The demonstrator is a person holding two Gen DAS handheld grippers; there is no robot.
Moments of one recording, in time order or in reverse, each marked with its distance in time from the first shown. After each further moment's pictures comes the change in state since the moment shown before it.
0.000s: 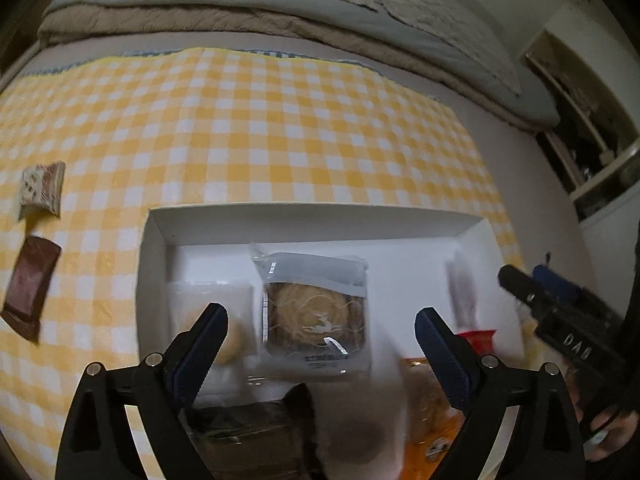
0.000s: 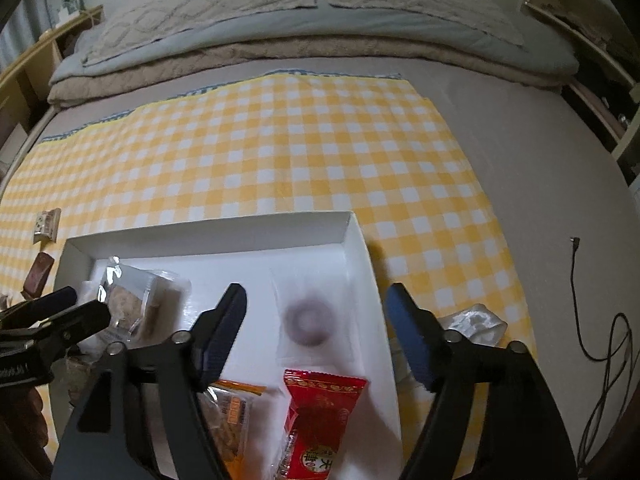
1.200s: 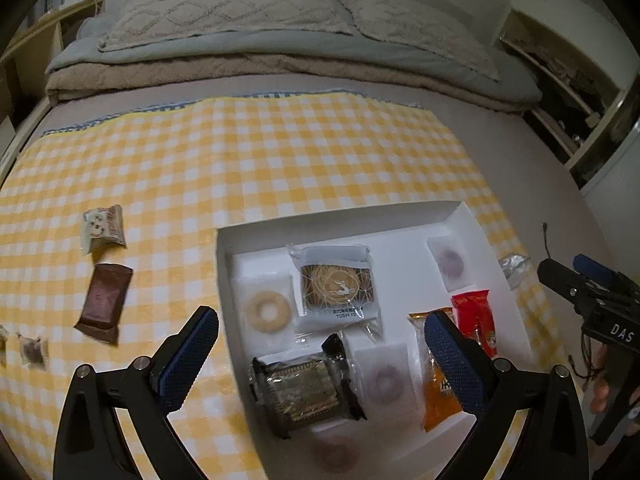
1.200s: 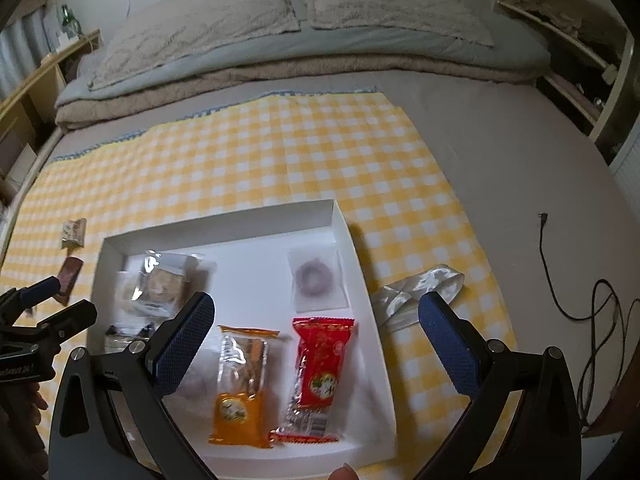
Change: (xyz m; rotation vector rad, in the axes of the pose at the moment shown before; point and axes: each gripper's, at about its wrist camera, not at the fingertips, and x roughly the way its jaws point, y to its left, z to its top) left arm -0.105 -0.007 -0.031 0.144 -0.072 0.055; right arm -0.082 -0.002 -0.026 0.066 -0.051 -0.007
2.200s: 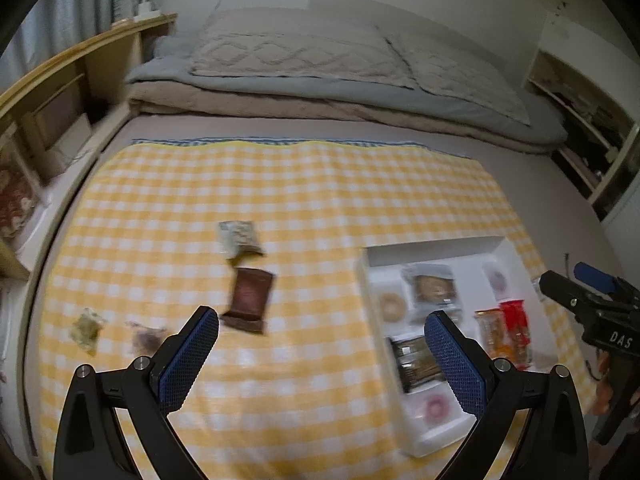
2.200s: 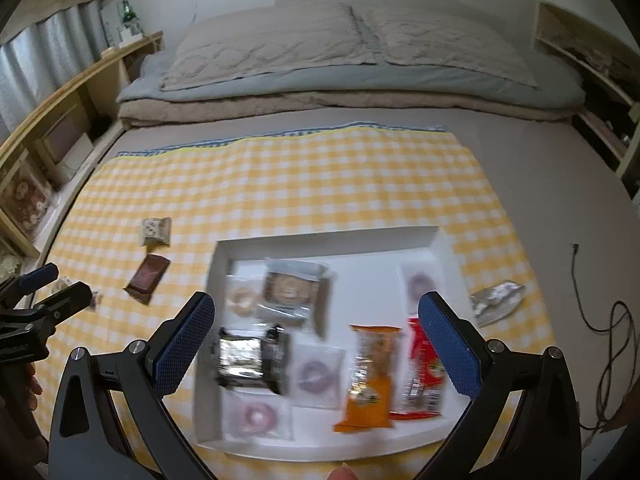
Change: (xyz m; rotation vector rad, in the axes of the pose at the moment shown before) left arm -0.148 0.110 -0.044 -0.045 -0.128 0.123; right arm -0.056 0.121 -0.005 -0.085 -0.075 0.123
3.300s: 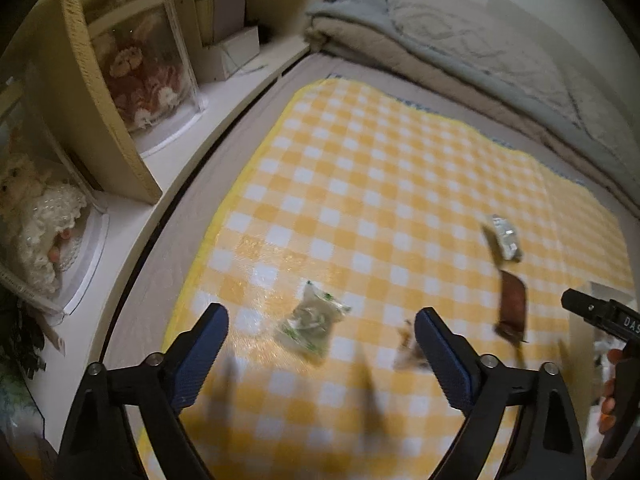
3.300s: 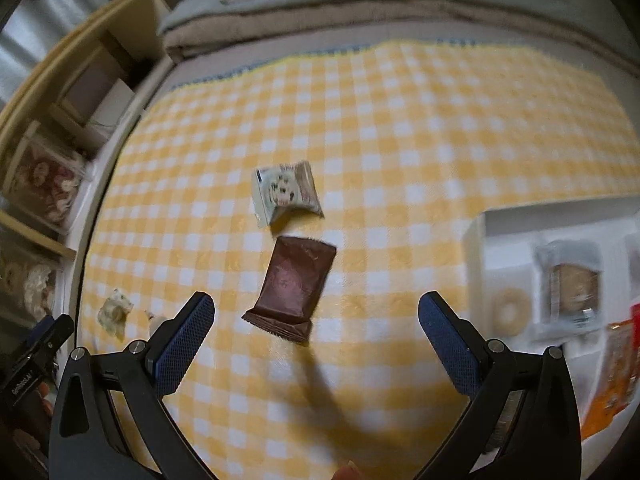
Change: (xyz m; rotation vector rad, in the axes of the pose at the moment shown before) left arm 0.054 0.236 -0.026 -0.280 0.096 0.312; right arm 0.177 0.201 0.010 0.062 0.291 0.232
